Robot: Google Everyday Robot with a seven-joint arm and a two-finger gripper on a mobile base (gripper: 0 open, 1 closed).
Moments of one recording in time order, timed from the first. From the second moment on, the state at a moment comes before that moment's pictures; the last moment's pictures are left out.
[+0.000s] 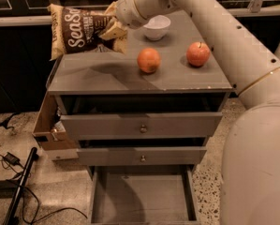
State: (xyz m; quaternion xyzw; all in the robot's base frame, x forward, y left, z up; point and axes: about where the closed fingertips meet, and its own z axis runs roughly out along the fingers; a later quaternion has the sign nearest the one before) arm 0.736 0.083 0.962 -0.70 0.51 0.10 0.48
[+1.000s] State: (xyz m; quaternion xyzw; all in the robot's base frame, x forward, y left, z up) arm 0.770 0.077 0.928 -0.69 0.54 0.10 0.47
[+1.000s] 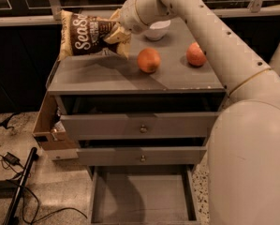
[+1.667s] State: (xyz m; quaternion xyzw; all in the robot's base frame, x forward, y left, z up) arm 0.771 0.068 0.897 -0.68 0.57 0.11 0.46
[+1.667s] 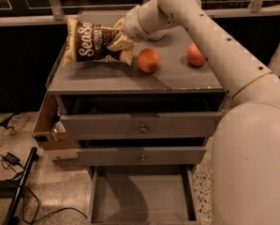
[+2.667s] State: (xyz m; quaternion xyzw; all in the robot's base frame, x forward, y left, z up) arm 0.767 0.071 0.882 -0.68 0.56 0.12 0.45
